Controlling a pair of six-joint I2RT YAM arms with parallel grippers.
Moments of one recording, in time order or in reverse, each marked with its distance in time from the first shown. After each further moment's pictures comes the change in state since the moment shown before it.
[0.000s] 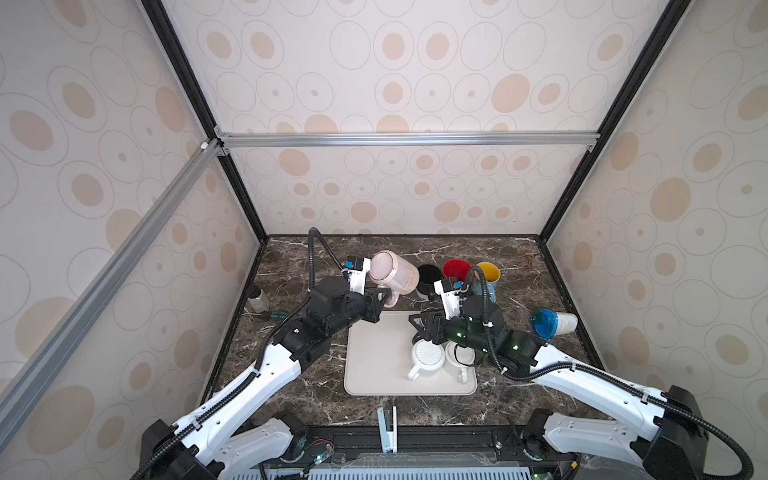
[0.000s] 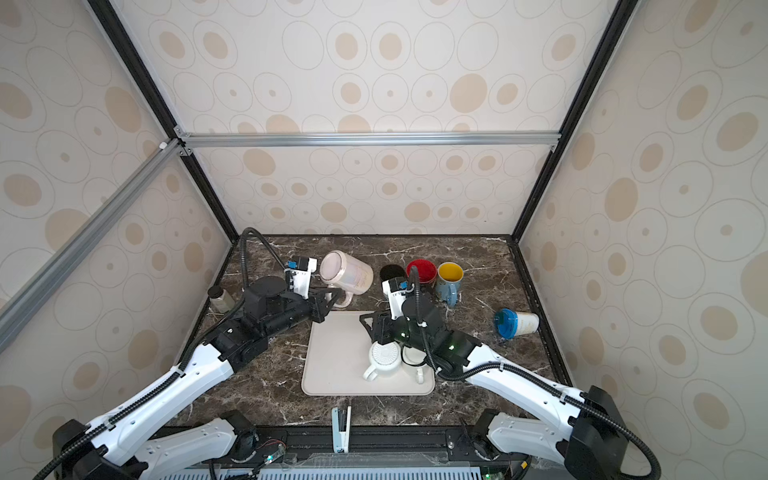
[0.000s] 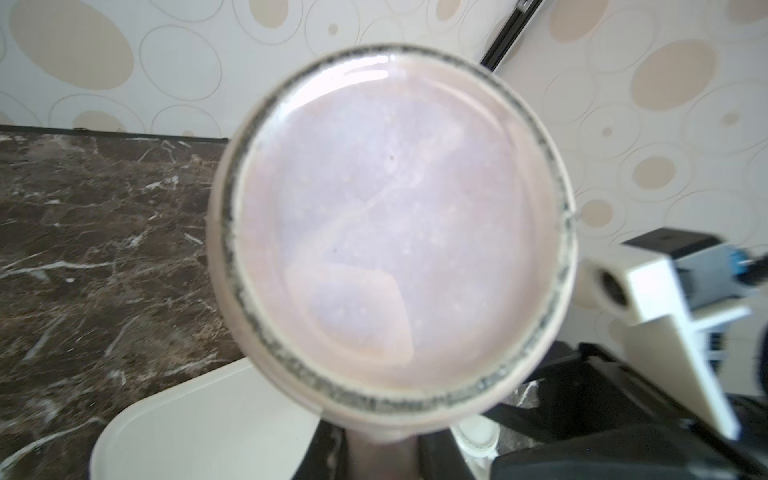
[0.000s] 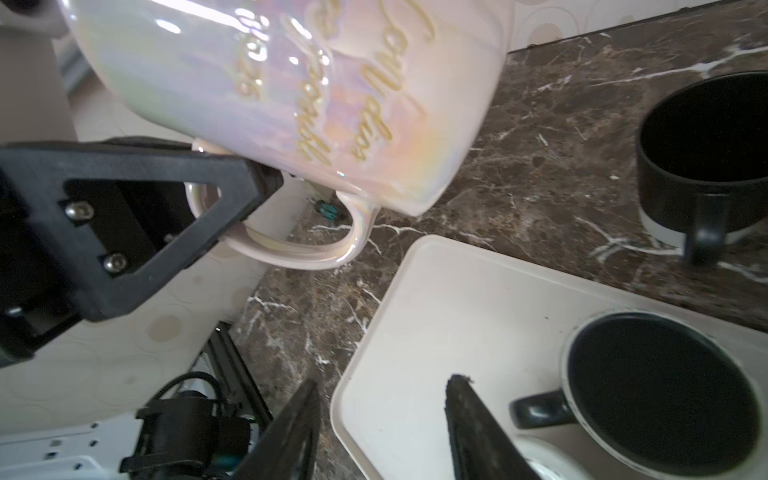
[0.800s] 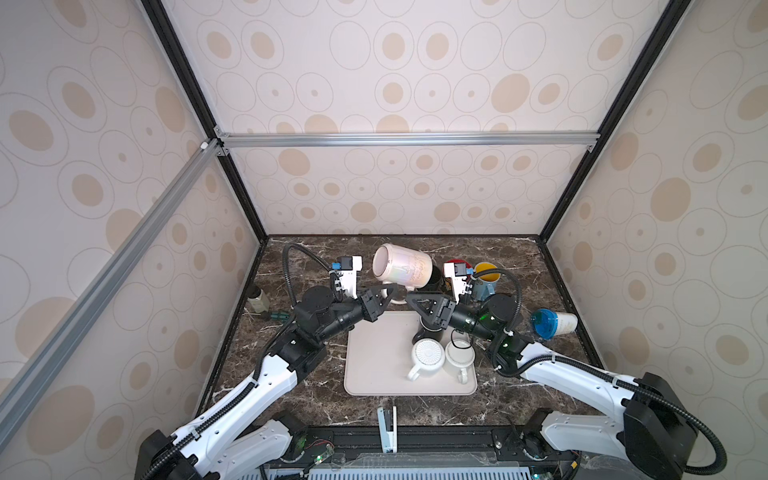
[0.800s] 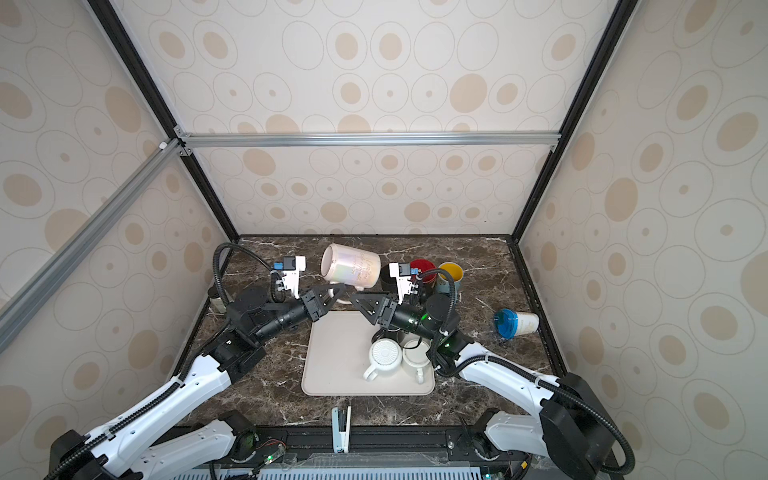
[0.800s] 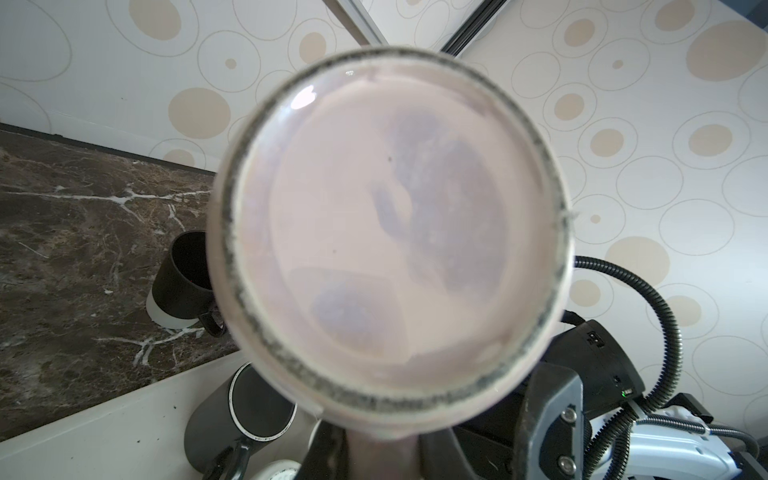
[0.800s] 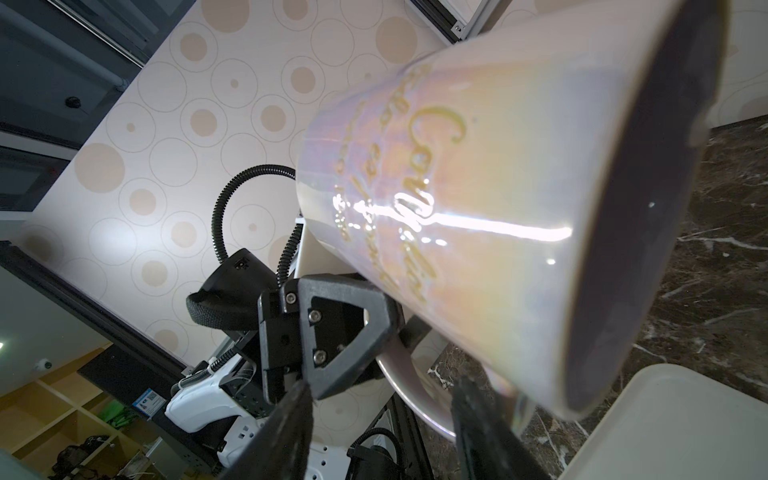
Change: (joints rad) left arm 0.023 -0.060 -0.134 0.359 0.204 -0.310; right arm -0.100 0.087 -0.097 0.736 -0.357 0.330
